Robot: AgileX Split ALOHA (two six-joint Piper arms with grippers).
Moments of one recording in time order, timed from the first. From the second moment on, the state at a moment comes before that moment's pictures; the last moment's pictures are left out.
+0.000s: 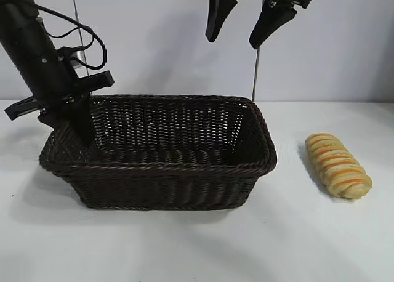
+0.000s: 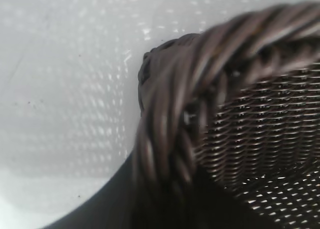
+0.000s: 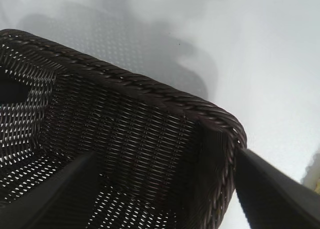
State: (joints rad) left arm -0.17 2.18 -1.64 -0.42 1.10 0.10; right arm 0.35 2.07 -2.08 0.18 1.24 -0.02
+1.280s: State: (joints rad) left arm -0.17 1.89 -1.64 -0.56 1.15 0.05; right arm 0.35 2.07 -2.08 0.18 1.24 -0.02
